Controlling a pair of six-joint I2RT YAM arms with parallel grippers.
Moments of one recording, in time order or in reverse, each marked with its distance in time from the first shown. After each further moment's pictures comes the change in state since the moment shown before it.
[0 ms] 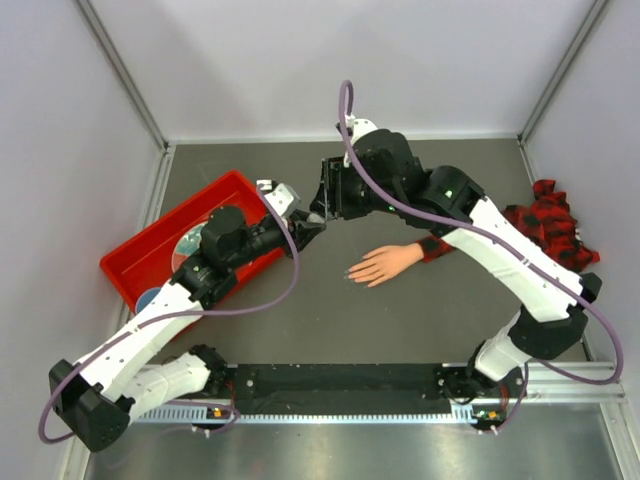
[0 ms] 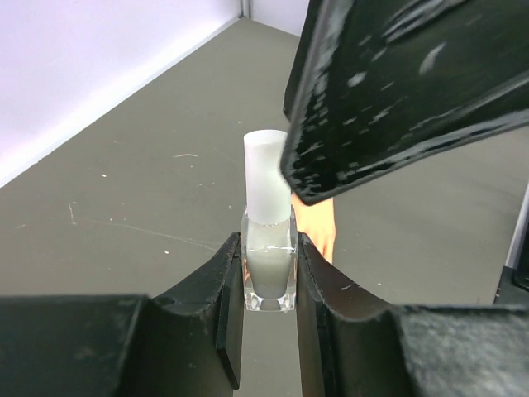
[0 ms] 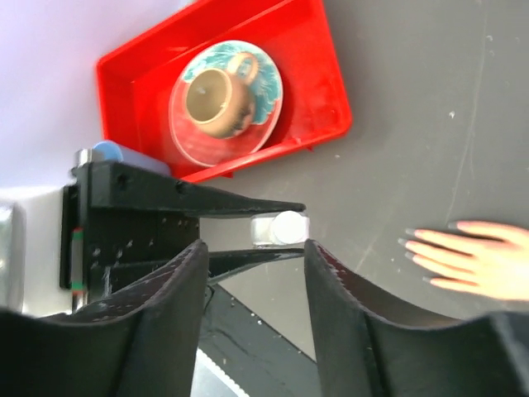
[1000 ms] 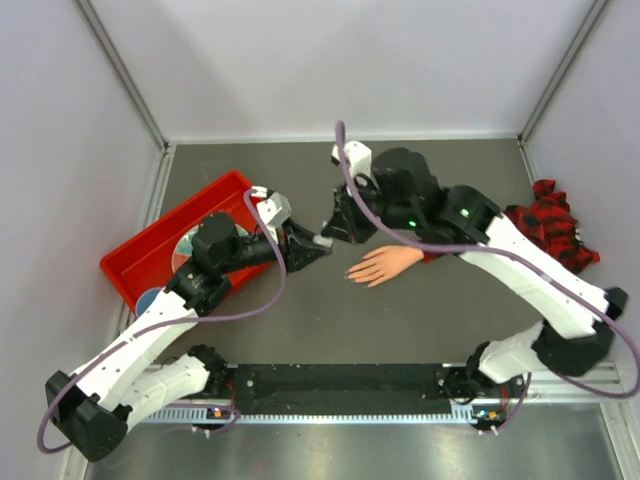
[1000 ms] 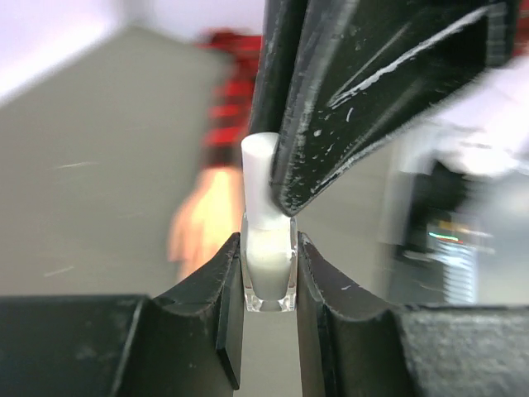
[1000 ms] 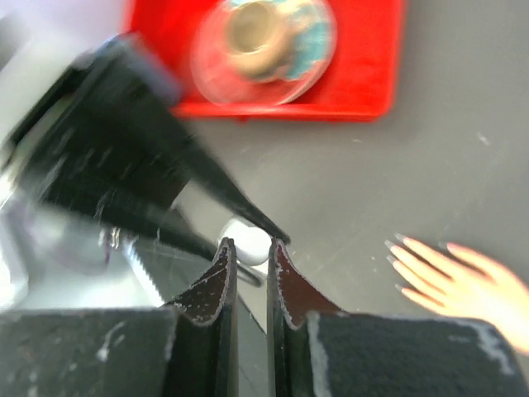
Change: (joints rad) left arm 0.020 -0.054 -0.055 0.041 0.208 -0.148; right arm -0.003 -0.081 -0.180 0.082 -0.165 -0.224
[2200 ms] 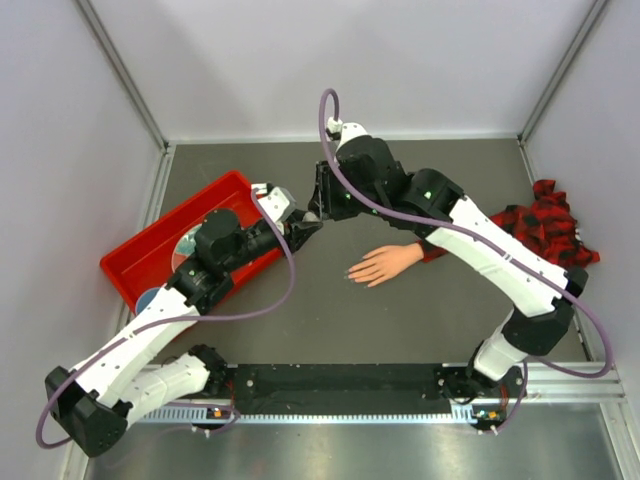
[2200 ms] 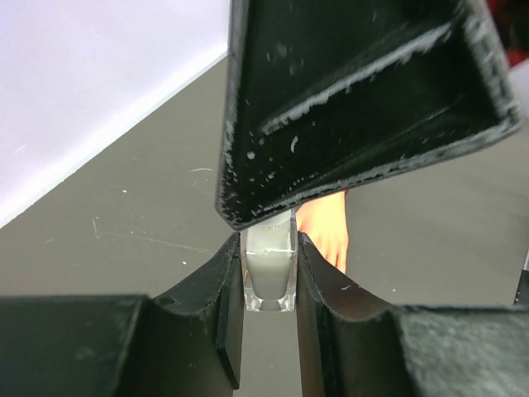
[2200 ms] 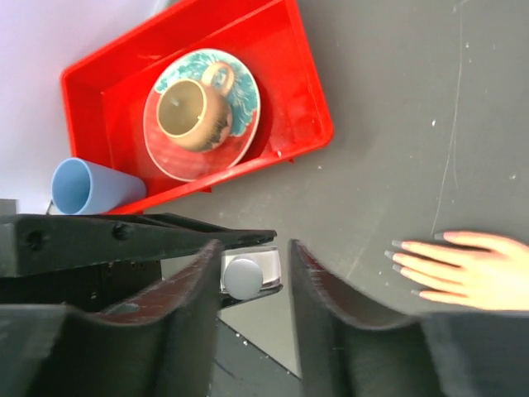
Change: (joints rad) left arm -0.021 0.021 0.046 -0.025 -0.222 0.196; right arm 0.018 0.124 0.148 -0.024 0.244 0.216
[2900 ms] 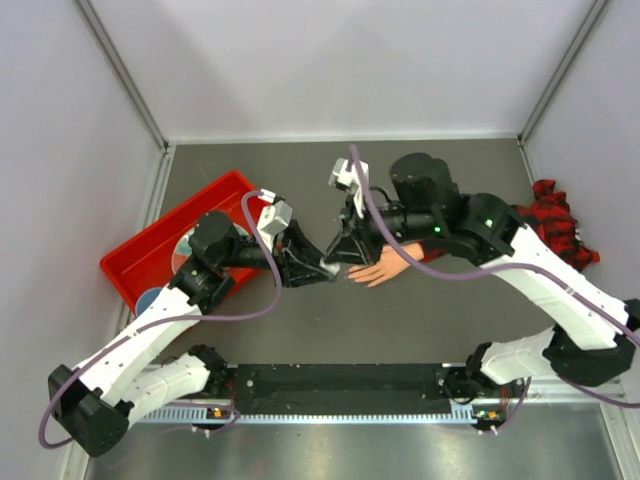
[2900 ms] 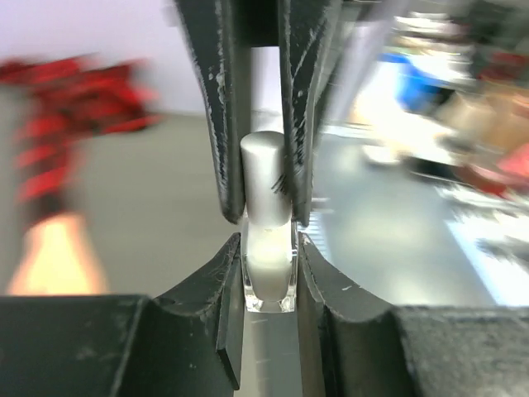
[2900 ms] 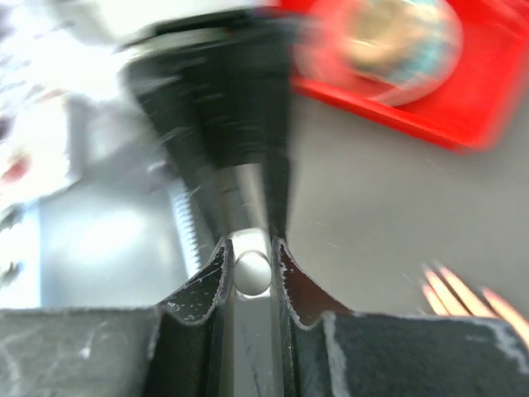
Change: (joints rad) left arm 0.020 -0.002 -0.024 0.130 0.628 -0.342; right arm -0.006 -0.245 -0.217 0.025 -0.557 -0.431
